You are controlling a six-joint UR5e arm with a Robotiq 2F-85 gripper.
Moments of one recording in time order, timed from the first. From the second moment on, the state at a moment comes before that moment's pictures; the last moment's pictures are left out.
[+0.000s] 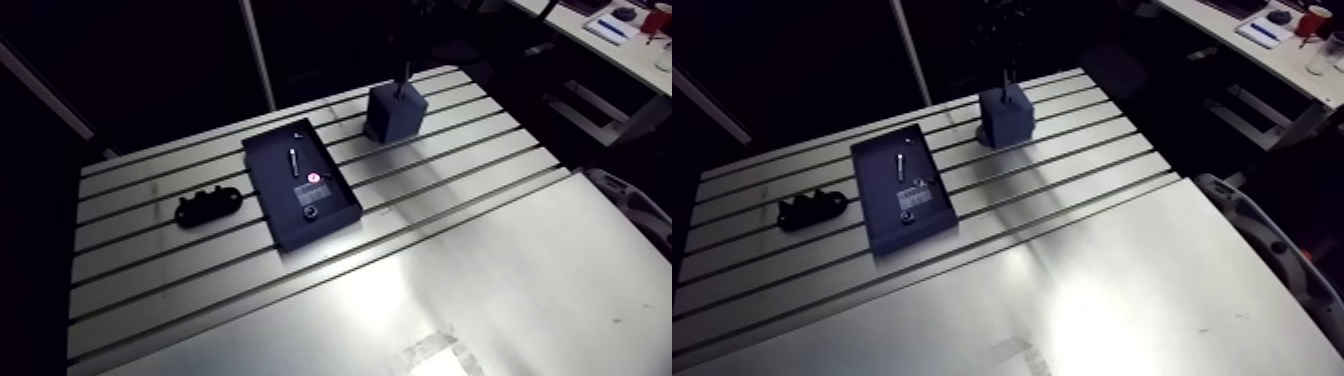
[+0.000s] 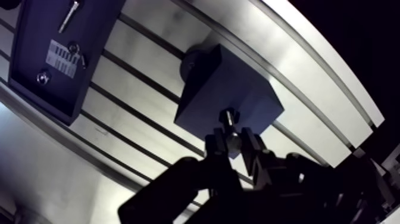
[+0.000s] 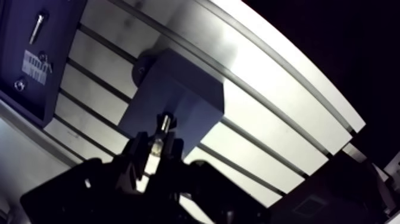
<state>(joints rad) -0.42 -1.03 1.44 -1.83 -1.66 -2.61</state>
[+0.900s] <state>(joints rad) -0.42 -1.03 1.44 -1.83 -1.66 -2.61</state>
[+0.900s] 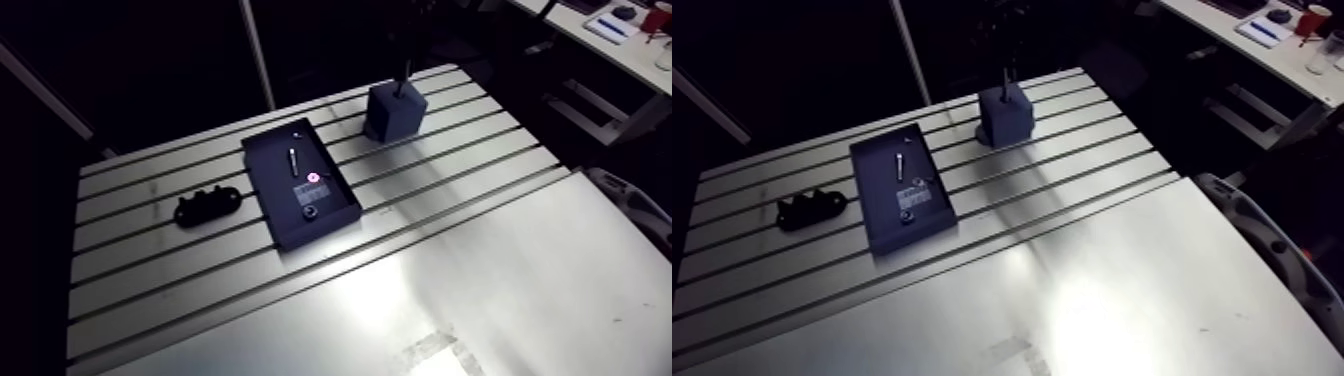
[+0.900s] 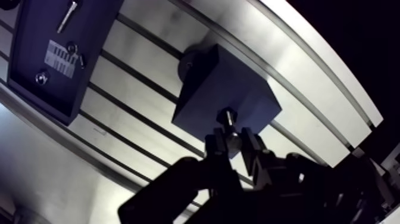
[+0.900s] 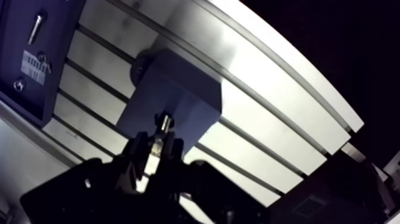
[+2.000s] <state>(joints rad) -0.42 -1.03 1.44 -1.83 -1.66 -2.61</state>
